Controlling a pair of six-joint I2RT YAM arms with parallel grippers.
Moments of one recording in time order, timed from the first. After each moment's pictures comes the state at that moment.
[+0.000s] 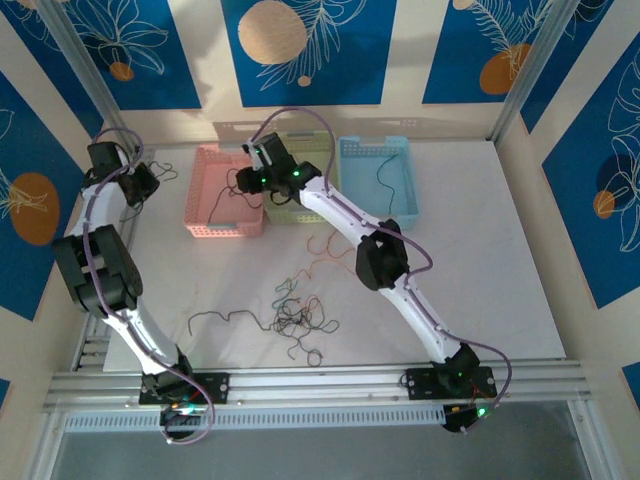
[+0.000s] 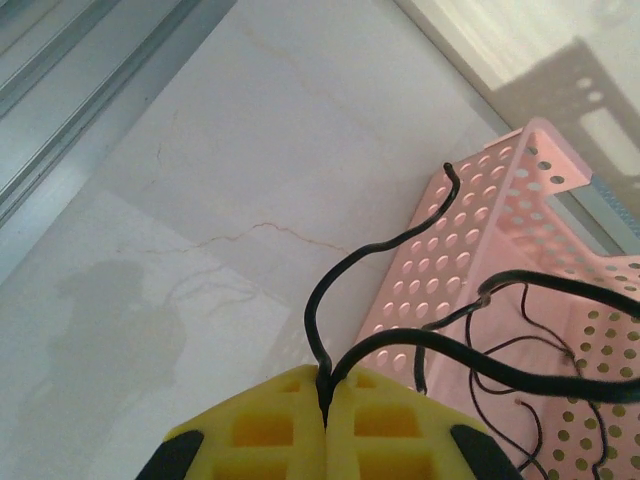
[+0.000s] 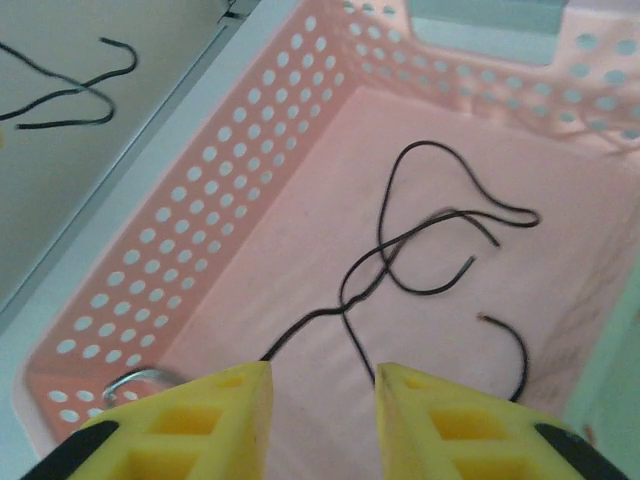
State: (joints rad) left arm 0.34 1.86 1.48 -0.47 0.29 -0.47; right arm 0.72 2.65 2.63 -0.59 -0.16 0.35
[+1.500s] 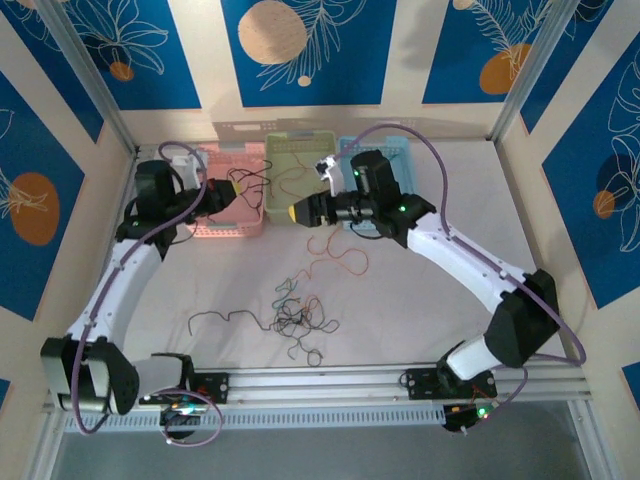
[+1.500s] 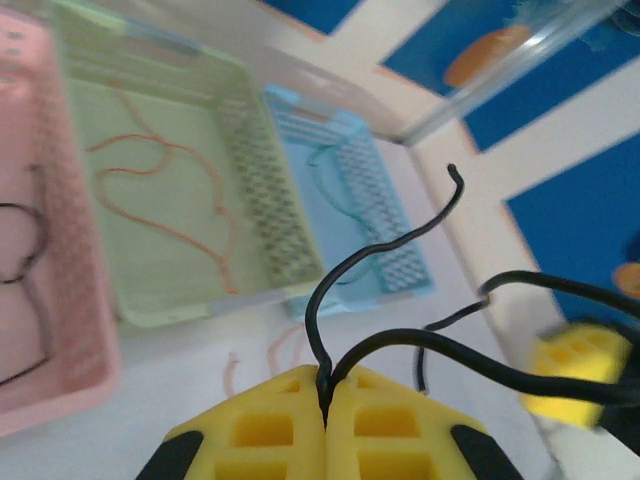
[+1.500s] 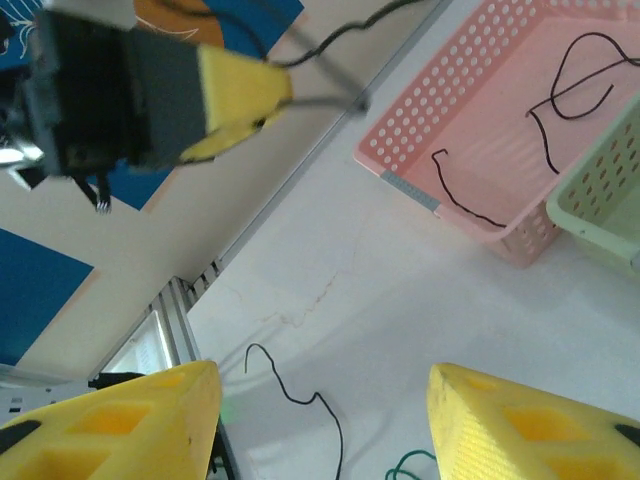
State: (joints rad) left arm -0.08 1.26 1.09 -0.31 0.62 -0.48; right arm 0.63 1.46 1.27 -0.29 -0.58 0.41
